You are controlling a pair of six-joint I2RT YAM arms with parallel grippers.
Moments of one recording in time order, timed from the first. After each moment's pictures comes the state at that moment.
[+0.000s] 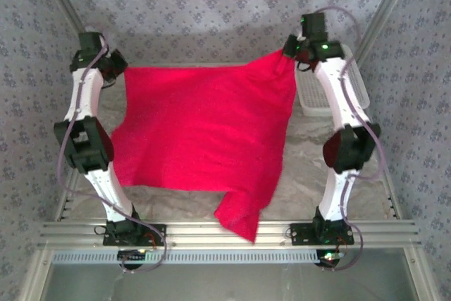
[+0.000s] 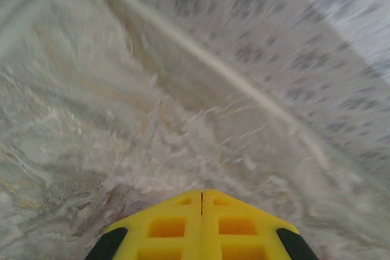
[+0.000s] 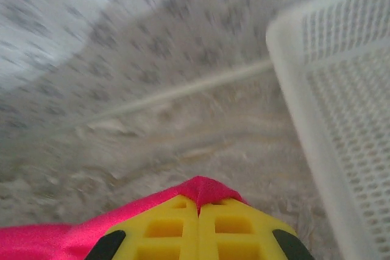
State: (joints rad) left arm 0.17 2.02 1.91 -0.68 0.22 -0.52; right arm 0.17 2.02 2.13 -0.82 -0.01 0.46
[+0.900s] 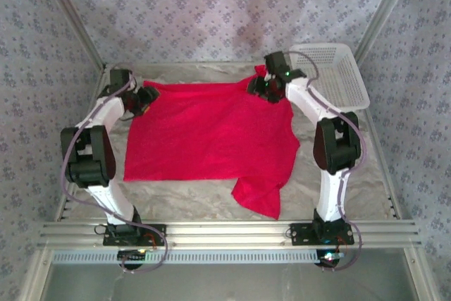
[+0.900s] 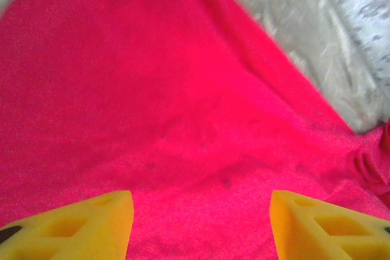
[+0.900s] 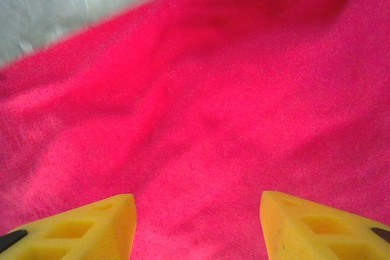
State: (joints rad) left arm 0.05 1.79 1.24 -0.38 0.35 -0.72; right arm 0.34 1.95 1.62 -0.64 -0.17 0.61
